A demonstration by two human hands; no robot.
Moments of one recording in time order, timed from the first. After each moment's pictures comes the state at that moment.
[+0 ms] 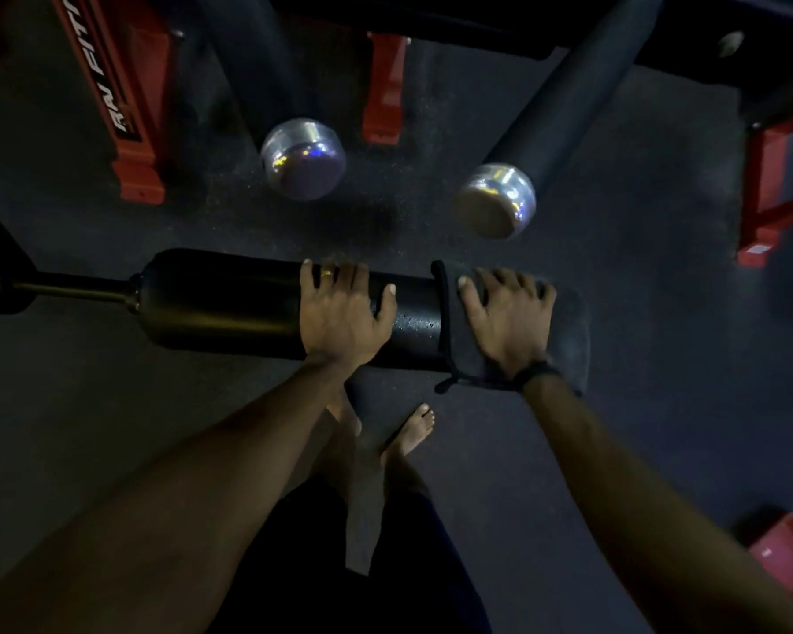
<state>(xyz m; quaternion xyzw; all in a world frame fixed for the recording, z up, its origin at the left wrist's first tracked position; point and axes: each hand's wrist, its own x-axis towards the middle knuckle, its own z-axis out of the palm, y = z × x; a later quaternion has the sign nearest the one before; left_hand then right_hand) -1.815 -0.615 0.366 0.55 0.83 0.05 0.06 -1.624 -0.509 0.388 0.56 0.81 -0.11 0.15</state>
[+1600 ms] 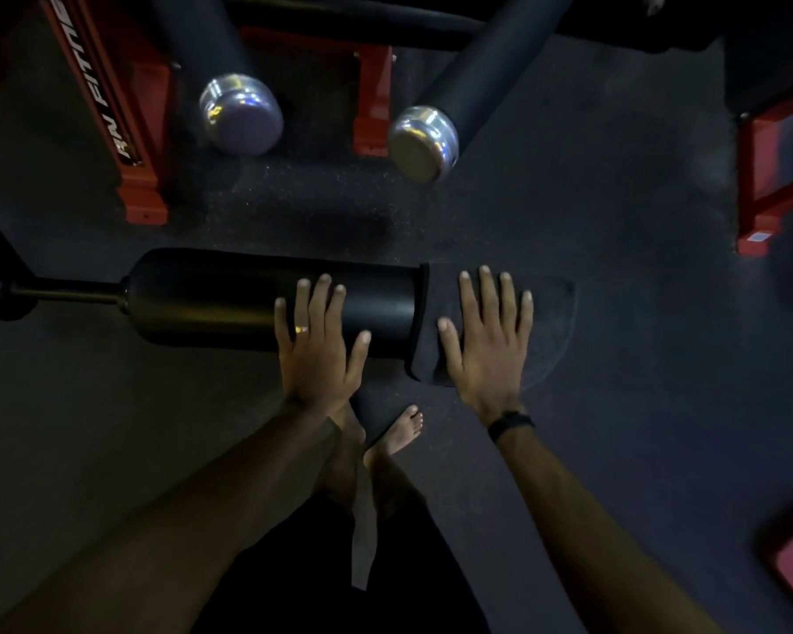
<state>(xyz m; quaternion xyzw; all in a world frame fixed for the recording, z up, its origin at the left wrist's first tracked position) -1.790 -0.686 0.352 0.55 0.82 0.13 0.04 -1.592 -0.582 0.375 0.53 0.84 -0.07 -0.01</state>
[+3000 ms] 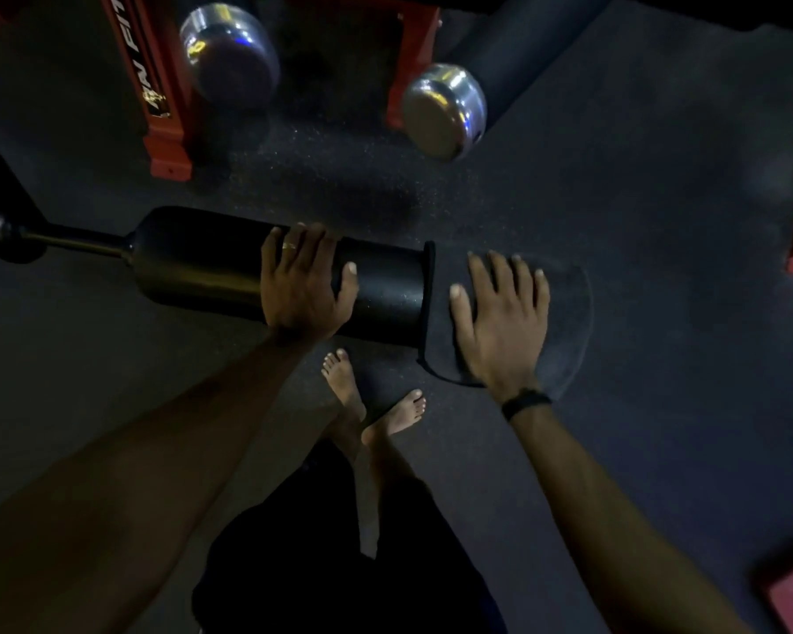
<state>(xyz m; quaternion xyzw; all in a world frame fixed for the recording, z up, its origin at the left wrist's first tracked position) -1.834 -0.644 0.346 0.55 0.82 0.14 -0.05 -1.602 -0.551 0.382 0.51 0.86 -0.11 0.03</state>
